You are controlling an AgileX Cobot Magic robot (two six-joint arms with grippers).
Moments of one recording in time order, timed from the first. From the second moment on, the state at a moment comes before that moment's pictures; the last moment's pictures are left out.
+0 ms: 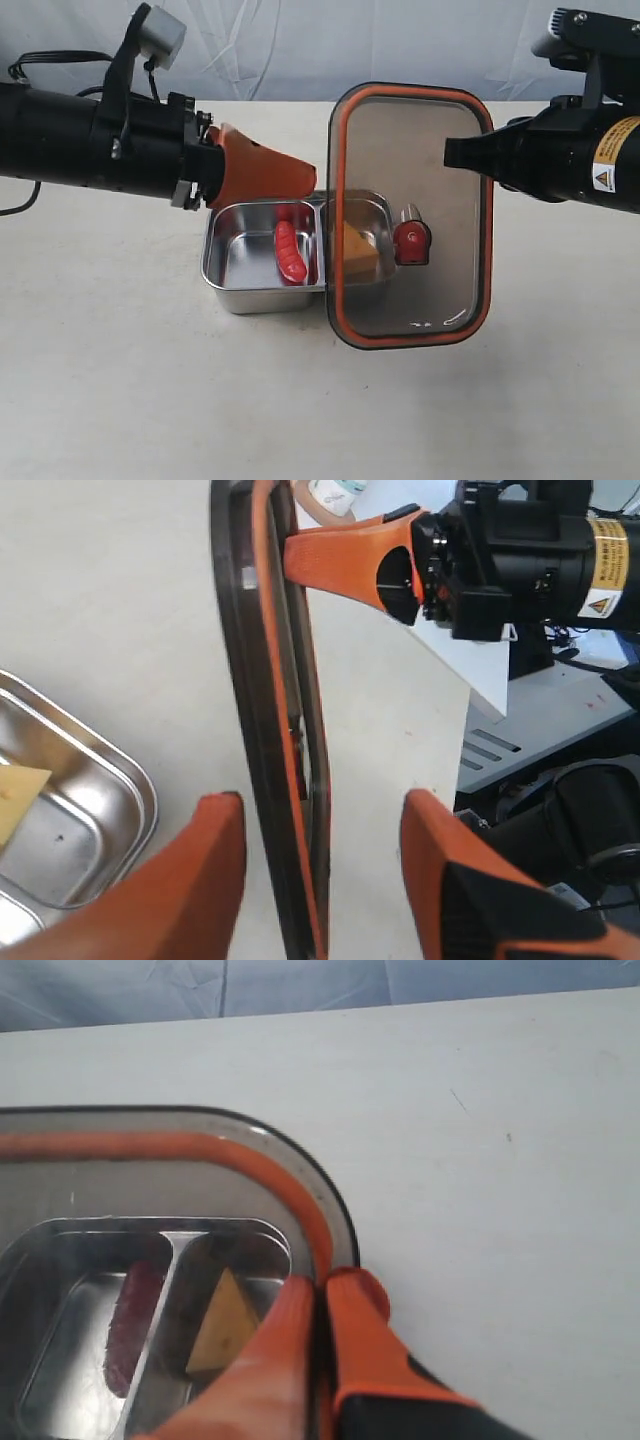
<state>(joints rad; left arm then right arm) -0.32 1.54 -0.87 -1.55 1.03 1.39 0.55 1.24 -0.66 -0.55 0.09 0.81</state>
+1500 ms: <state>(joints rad) -0.49 1.57 -0.89 -1.61 0.73 1.49 0.63 1.24 -0.66 -0.46 0.02 0.81</state>
